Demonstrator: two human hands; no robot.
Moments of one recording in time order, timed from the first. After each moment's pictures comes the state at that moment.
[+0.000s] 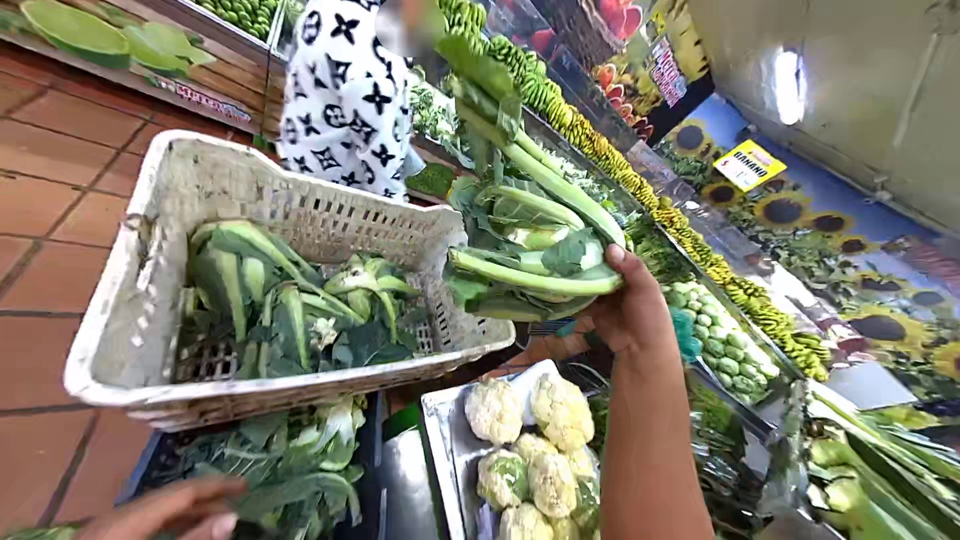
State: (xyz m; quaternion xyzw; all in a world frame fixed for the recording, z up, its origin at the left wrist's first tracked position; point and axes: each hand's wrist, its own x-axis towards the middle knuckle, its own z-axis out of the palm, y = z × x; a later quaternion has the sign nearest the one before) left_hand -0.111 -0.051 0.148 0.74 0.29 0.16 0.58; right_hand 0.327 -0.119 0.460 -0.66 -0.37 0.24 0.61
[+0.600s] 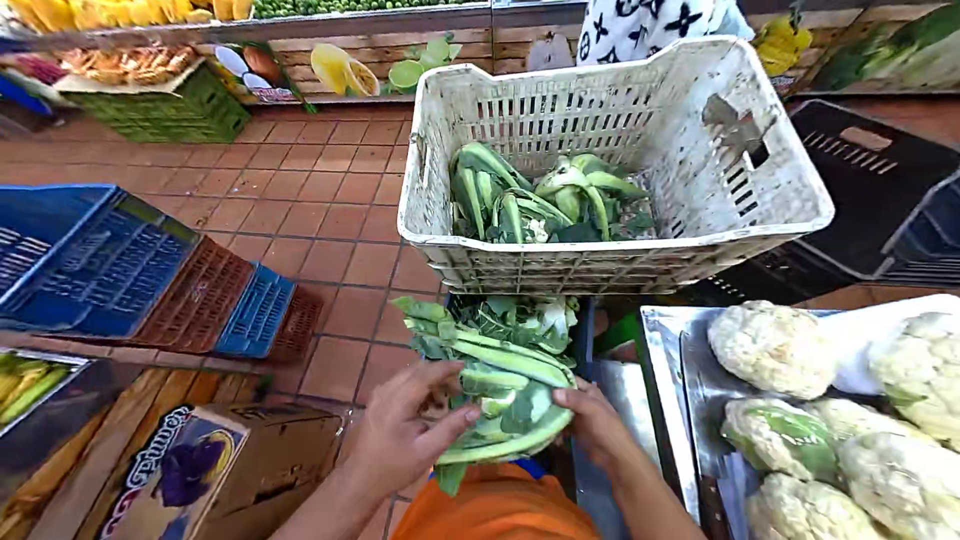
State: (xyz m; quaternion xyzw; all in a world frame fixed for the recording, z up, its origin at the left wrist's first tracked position) left_hand -0.116 -0.167 0.185 0.79 0.39 0.36 0.31; right_hand 0.164 -0.224 0.075 -0.50 -0.20 0.70 0.47
